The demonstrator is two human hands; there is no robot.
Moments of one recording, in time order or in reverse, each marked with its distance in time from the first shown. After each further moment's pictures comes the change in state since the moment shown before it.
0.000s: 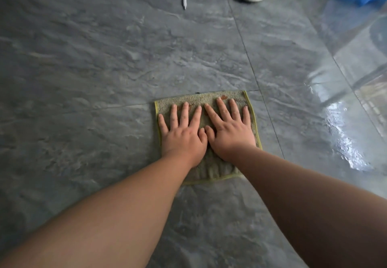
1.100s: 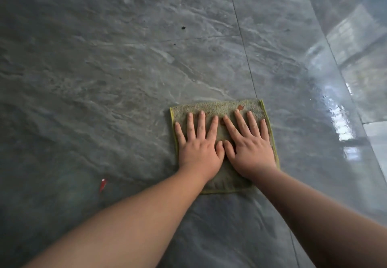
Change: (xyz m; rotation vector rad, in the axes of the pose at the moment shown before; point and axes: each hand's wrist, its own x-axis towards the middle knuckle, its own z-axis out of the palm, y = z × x) left_hand -0.223 0.089 0.036 -0.008 -0.082 0.075; right_hand -0.247 0.060 0.030 -0.052 -0.049 -0.006
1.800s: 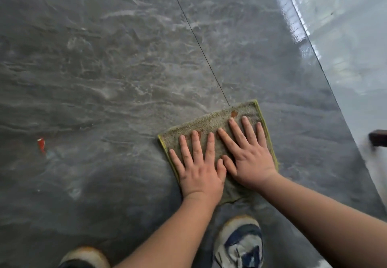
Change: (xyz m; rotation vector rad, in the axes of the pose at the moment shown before) left_hand -0.253 0.093 0.055 -0.021 -0.273 0.135; right_hand -0.284 0.024 0.055 0.014 -0.167 0.140
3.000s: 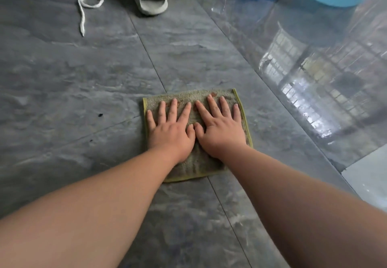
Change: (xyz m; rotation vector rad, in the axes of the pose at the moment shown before) left_hand 0.501 -0.087 -0.234 0.170 0.302 0.061; right_hand 0.496 0.033 -0.189 0.156 0.309 0.140
